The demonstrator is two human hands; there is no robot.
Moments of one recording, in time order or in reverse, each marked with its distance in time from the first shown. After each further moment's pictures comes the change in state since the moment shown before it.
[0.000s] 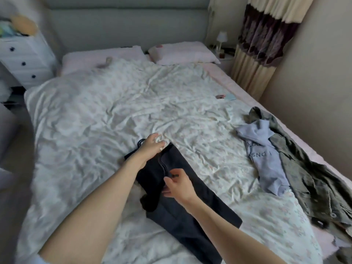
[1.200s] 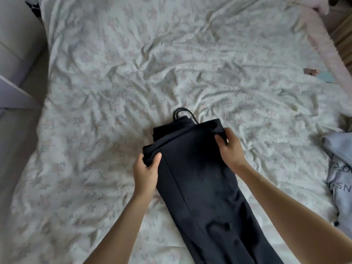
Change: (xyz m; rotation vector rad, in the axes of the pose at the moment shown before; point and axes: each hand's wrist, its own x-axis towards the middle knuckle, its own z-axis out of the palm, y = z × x) left_hand 0.041 -0.185 -0.019 -0.427 0.706 -0.143; right_hand 0.245 0.043 0.014 -0.387 0.009 -0.323
